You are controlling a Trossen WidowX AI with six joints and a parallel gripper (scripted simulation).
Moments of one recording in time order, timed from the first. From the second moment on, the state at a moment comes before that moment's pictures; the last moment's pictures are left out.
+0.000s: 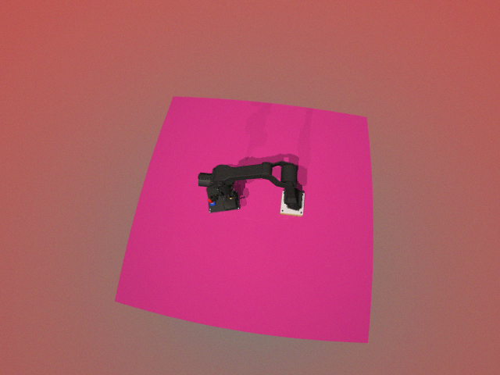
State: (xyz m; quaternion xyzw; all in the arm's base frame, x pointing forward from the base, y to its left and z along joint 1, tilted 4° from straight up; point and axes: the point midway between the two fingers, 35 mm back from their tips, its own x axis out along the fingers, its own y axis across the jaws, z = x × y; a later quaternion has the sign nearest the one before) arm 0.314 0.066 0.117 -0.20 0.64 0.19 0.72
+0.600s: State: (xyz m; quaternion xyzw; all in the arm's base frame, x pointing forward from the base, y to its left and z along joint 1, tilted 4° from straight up) arm 0.314 0.066 0.108 -0.20 0.64 0.19 0.71
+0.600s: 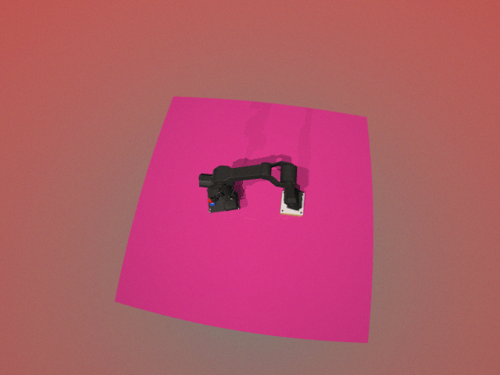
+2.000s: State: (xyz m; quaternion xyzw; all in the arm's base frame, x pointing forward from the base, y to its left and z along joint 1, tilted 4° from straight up) arm 0.315 0.066 0.102 -0.20 0.64 0.19 0.71
